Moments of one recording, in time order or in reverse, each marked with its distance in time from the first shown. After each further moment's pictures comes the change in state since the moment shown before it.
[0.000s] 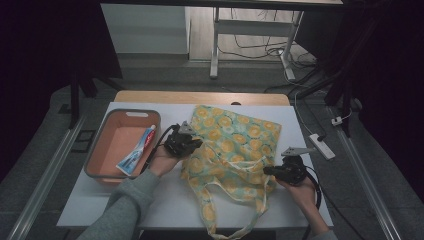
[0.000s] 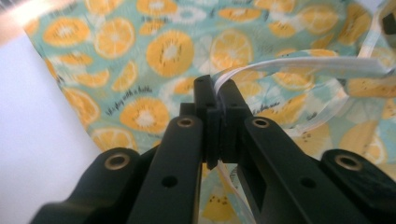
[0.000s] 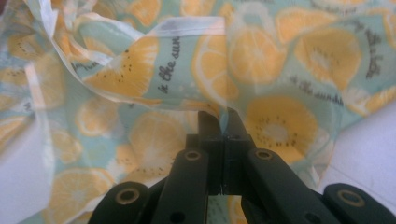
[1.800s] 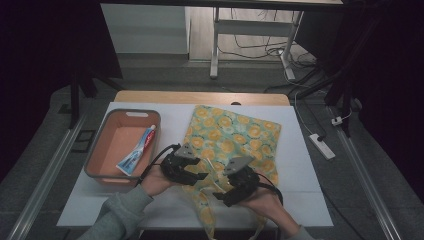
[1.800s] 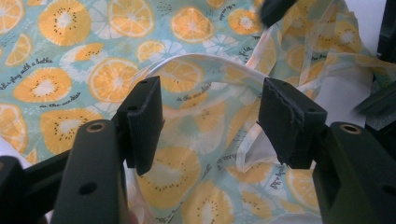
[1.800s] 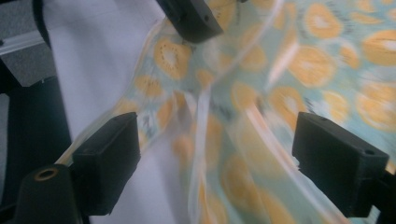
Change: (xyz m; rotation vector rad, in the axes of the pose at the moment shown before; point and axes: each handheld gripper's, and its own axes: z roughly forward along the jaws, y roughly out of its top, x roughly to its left) left arm -0.049 -0.026 -0.037 0.043 -0.187 0.124; right arm 0.153 0.056 0.049 0.139 0.094 -0.451
